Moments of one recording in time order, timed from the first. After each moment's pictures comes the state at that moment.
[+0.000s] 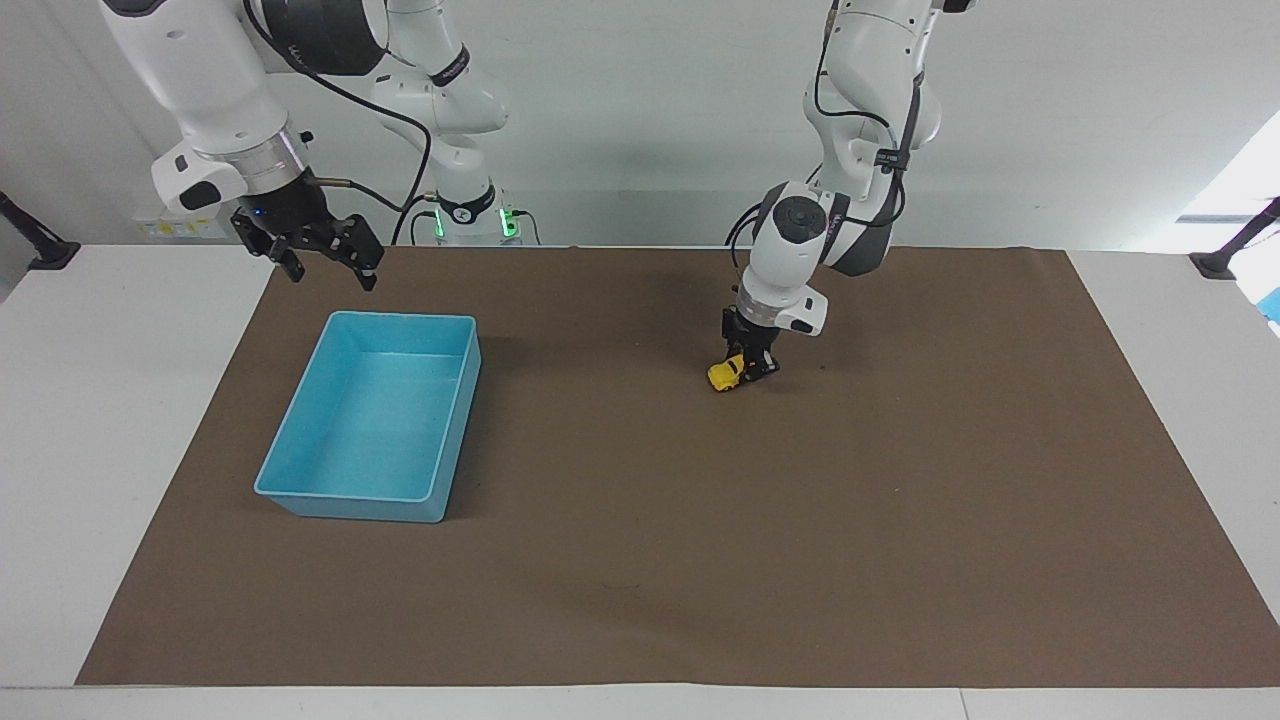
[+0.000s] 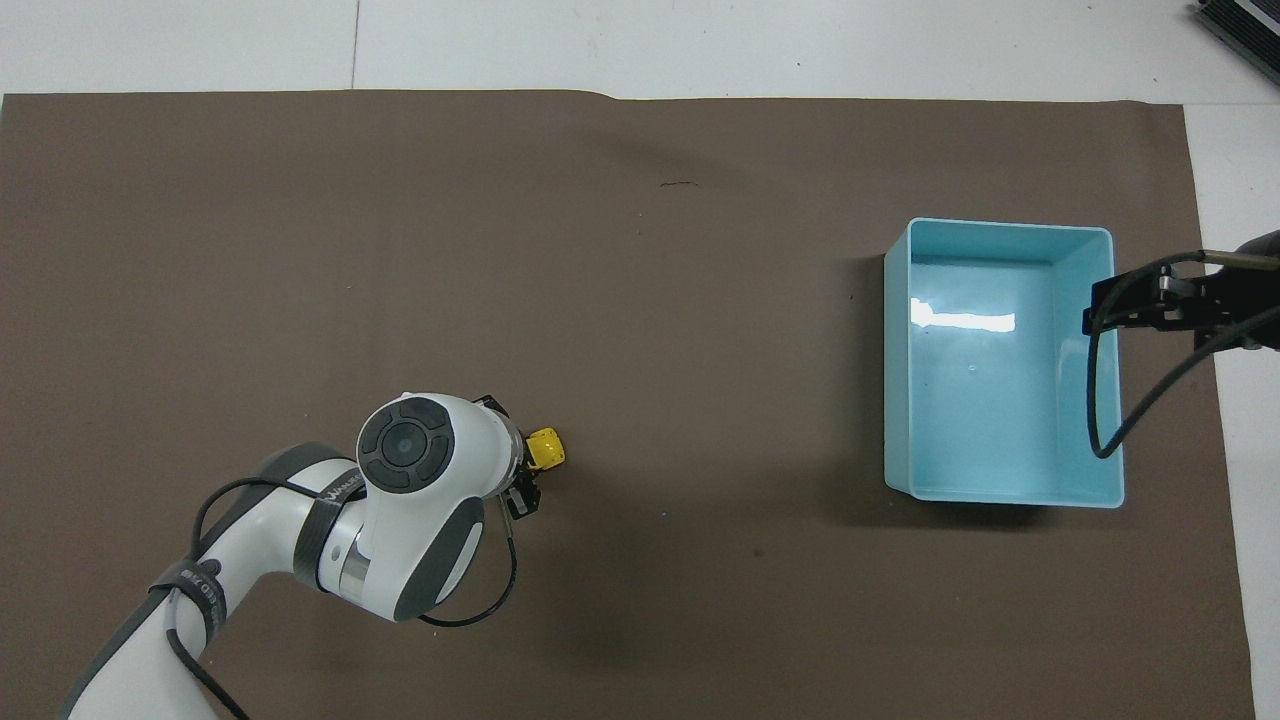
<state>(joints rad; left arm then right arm) -0.52 0.12 -0.05 -2.28 -0.12 2.44 -2.41 -0.01 0.01 -0.01 -1.58 0.02 1.58 0.16</state>
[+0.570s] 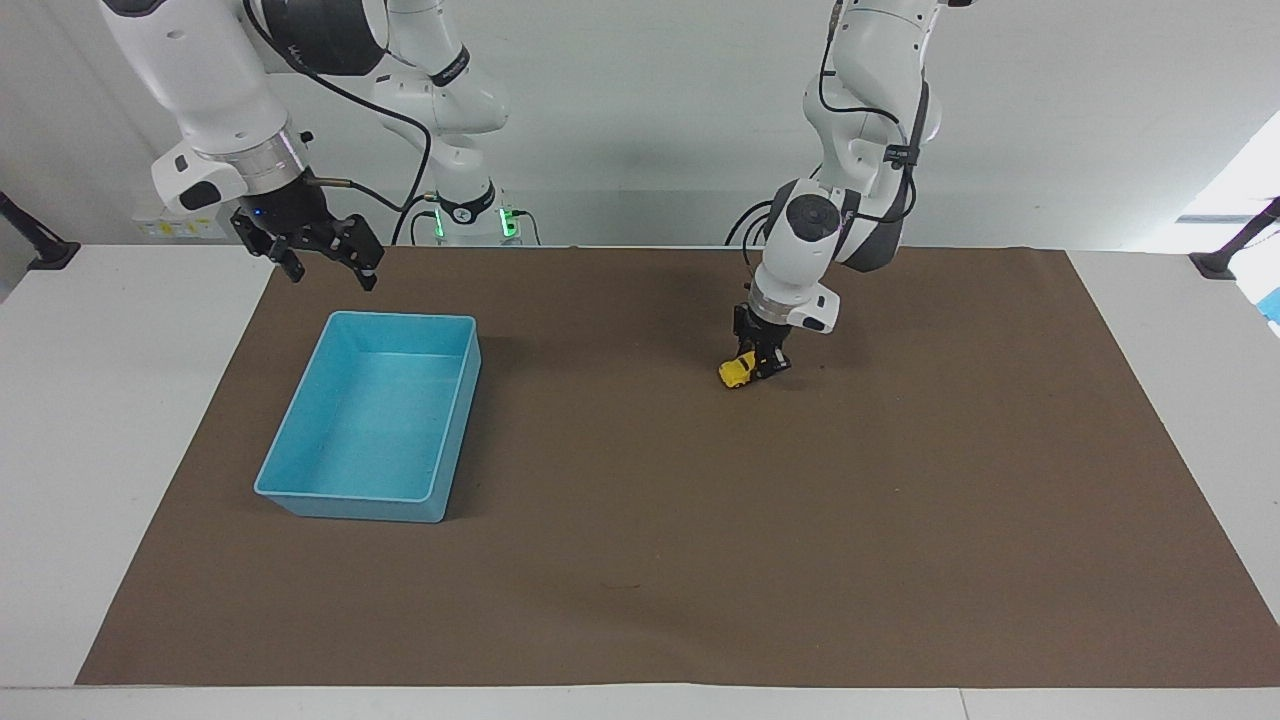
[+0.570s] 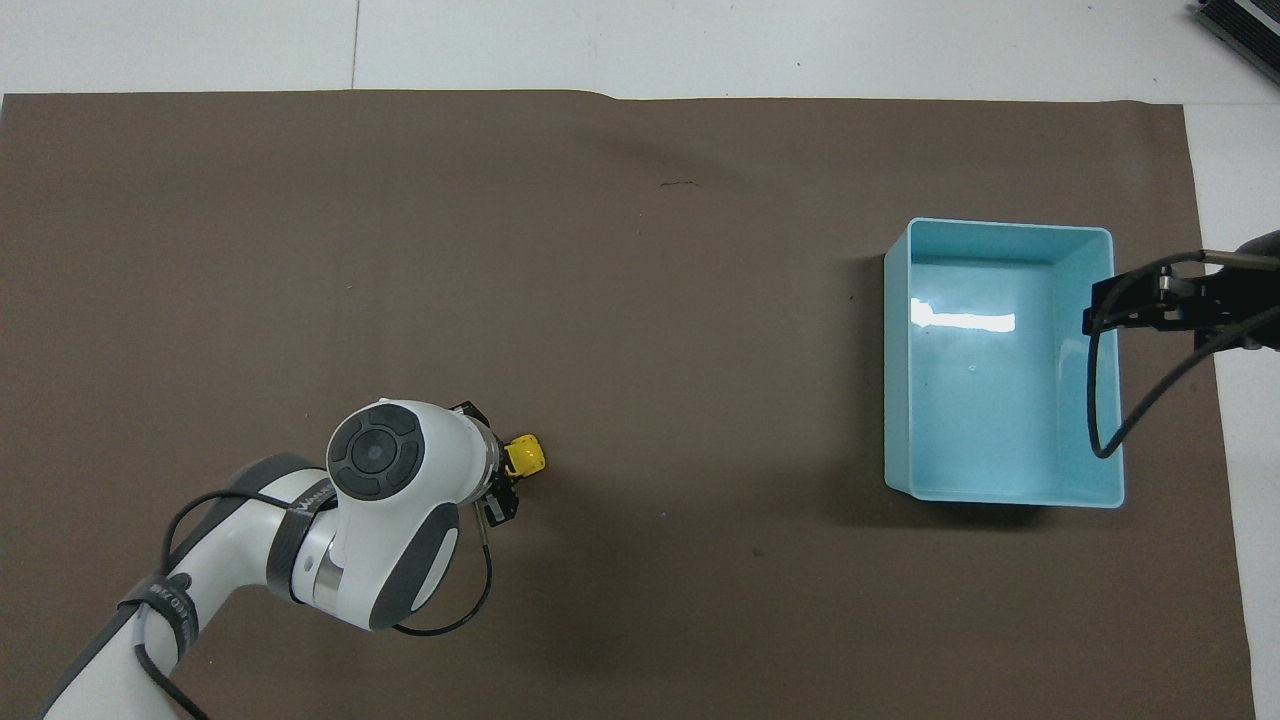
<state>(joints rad) -0.50 0.07 -0.04 -2.34 -0.12 2.44 -2.36 -0.01 0.01 -0.01 -1.58 0.02 1.58 0.16</state>
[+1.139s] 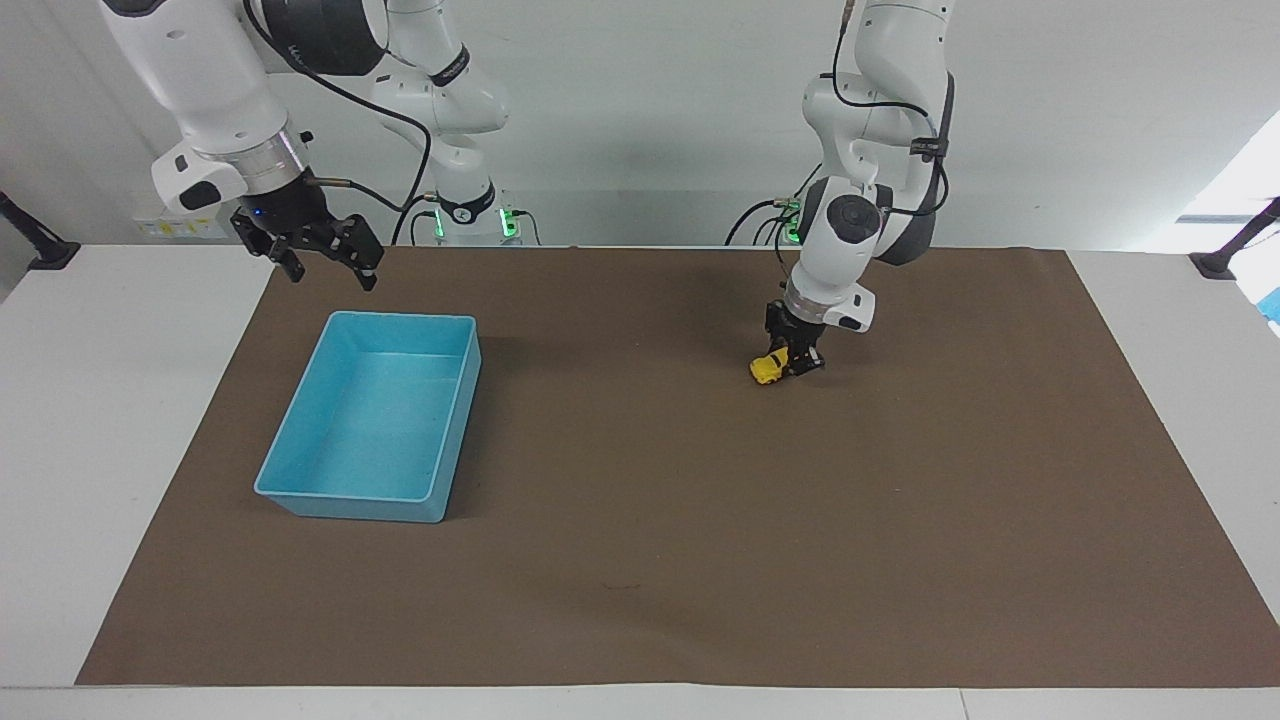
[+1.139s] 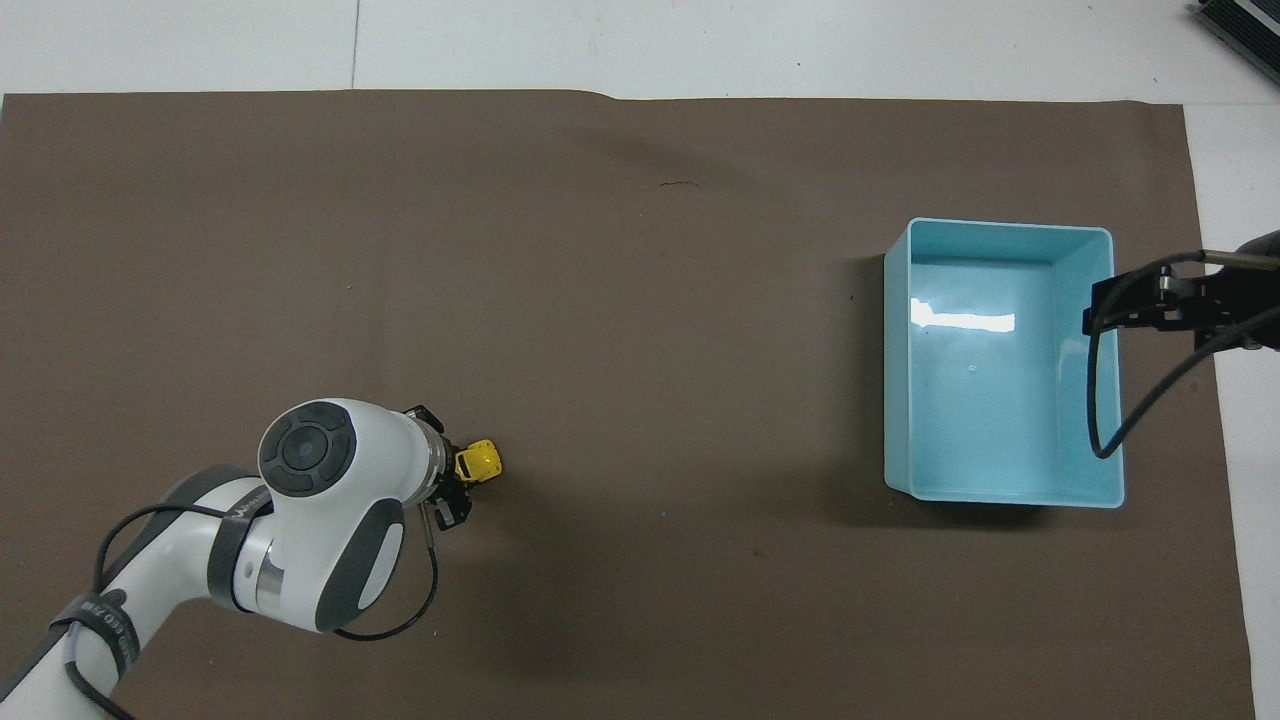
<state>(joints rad) -0.40 0.02 -0.04 -2.41 -0.12 2.41 -2.26 -0.01 0.01 -0.01 -1.58 0.02 1.58 0.16</state>
